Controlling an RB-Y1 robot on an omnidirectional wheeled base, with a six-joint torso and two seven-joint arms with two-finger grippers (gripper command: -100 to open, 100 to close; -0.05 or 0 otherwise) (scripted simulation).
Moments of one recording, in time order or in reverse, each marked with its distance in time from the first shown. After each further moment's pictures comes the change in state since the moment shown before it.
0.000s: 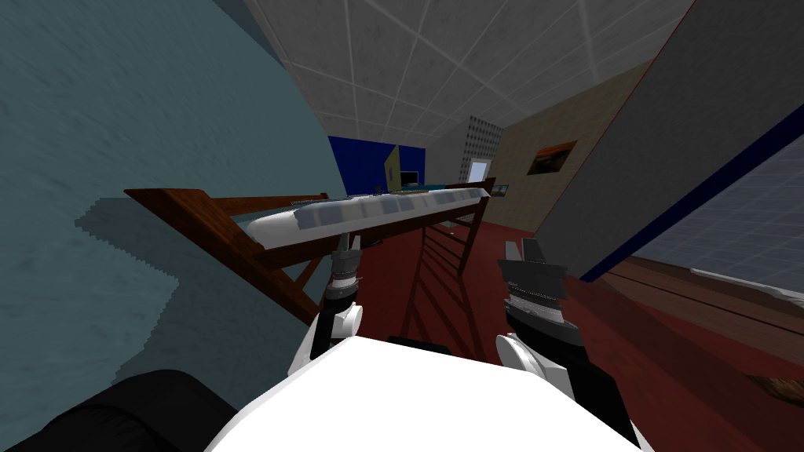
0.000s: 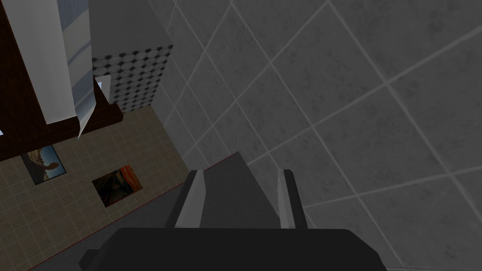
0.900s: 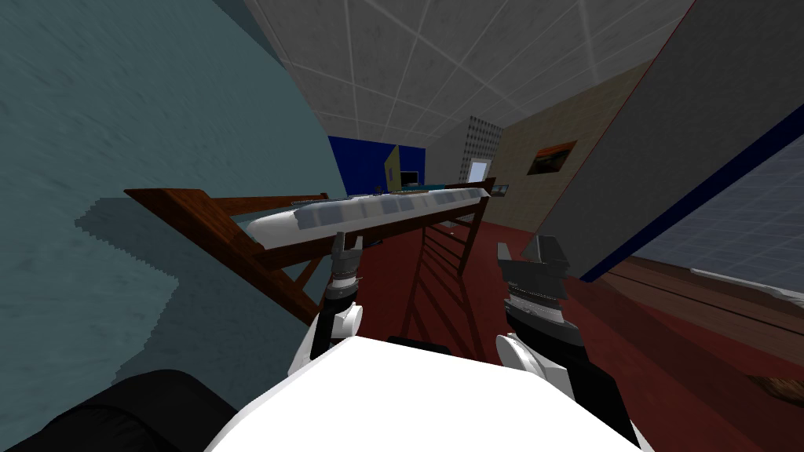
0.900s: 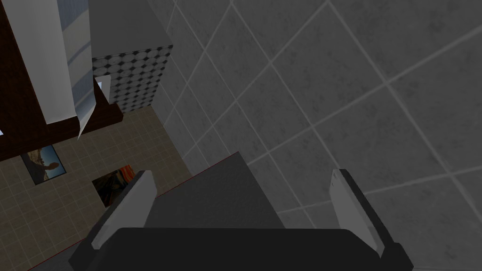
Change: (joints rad) left arm 0.000 0.000 0.000 0.000 0.000 0.000 0.000; right arm 0.000 0.000 0.000 0.000 0.000 0.000 0.000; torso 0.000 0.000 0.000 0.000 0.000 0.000
